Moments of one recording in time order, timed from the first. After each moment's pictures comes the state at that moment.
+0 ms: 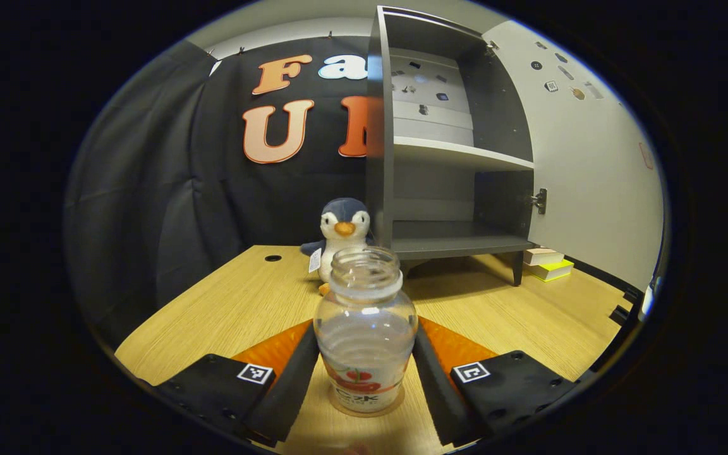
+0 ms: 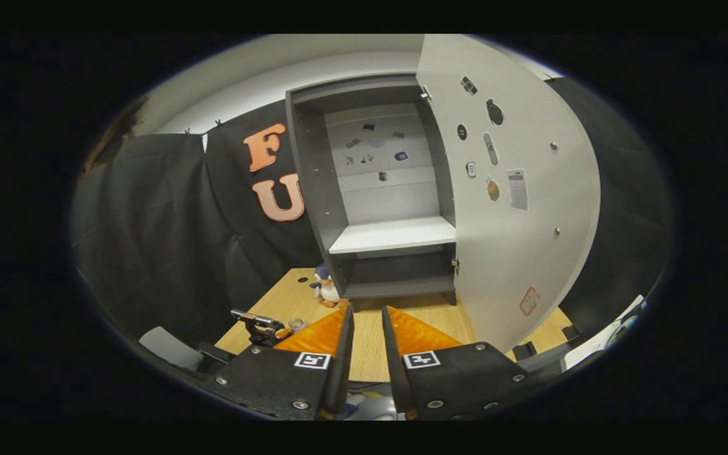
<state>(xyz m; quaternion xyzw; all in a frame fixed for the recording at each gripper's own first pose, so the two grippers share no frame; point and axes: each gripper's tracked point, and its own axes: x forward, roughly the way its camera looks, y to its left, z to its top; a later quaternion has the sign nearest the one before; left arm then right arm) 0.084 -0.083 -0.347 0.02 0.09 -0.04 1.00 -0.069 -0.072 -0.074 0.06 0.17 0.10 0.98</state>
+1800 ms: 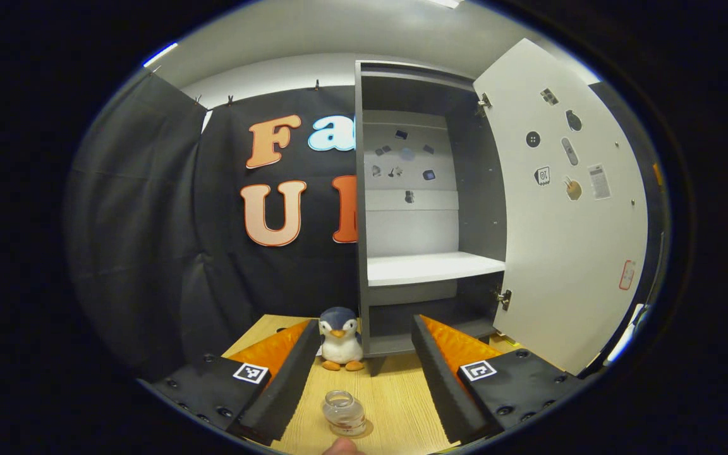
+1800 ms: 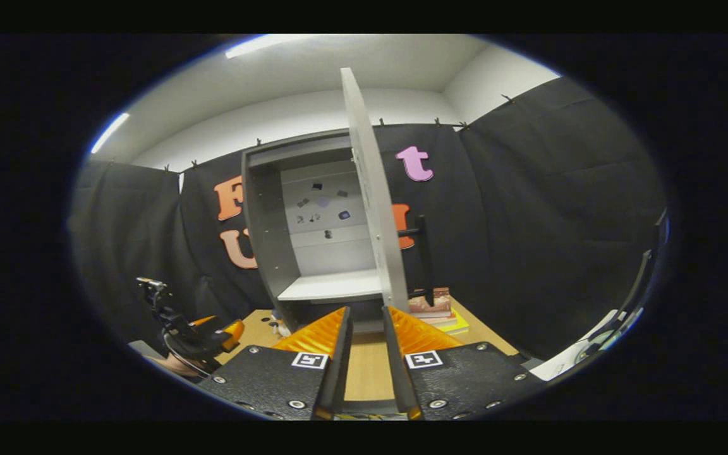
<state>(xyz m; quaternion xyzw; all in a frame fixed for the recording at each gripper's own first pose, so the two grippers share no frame) 0.030 -0.126 -0.104 0.03 -0.02 -0.03 1.00 -0.110 -0.247 0.020 0.06 0.03 0.01 1.00</state>
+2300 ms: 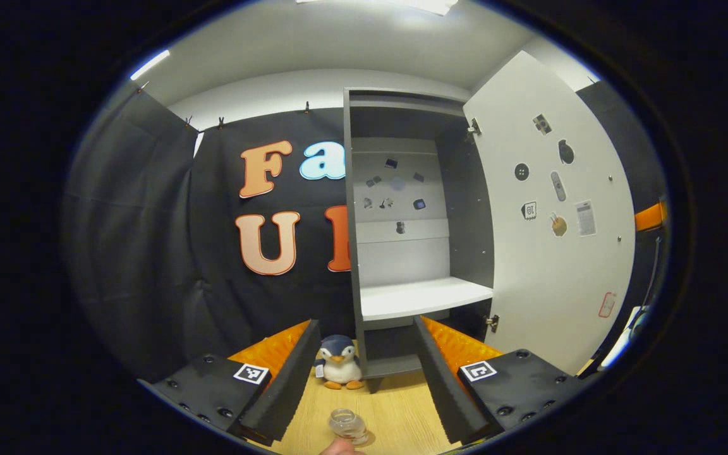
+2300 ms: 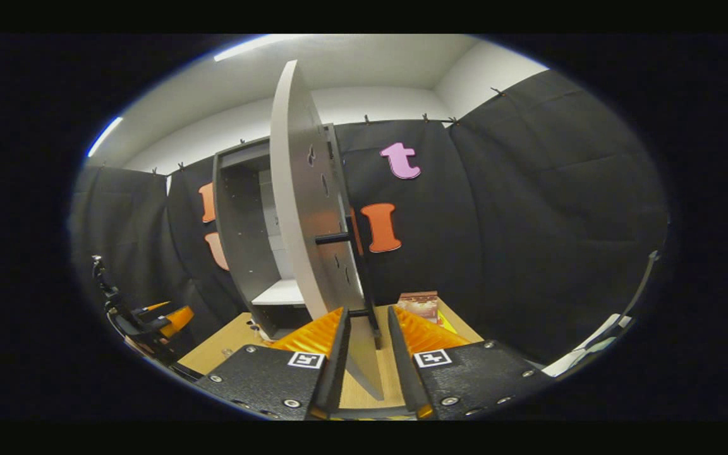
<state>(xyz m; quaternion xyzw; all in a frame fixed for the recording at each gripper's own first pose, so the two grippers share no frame) 0.011 -0.143 -0.043 0.04 -0.05 -0.05 1.00 -0.053 -0.303 0.001 0.07 0.03 0.01 1.00</state>
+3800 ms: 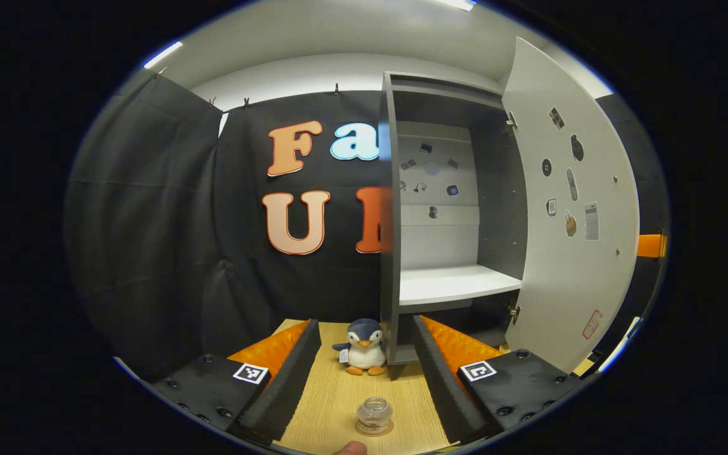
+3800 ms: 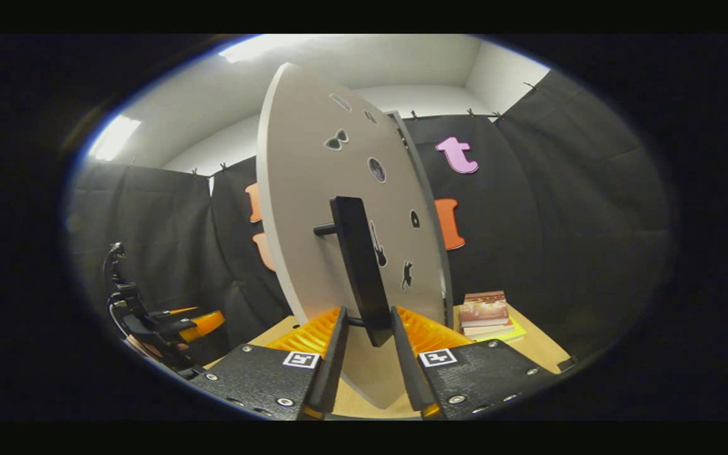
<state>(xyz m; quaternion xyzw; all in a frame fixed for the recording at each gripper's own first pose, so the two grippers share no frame) 0.017 -0.065 -0.059 0.02 -0.01 0.01 1.00 -0.009 -0.157 -0.019 0.09 0.01 0.13 0.99</state>
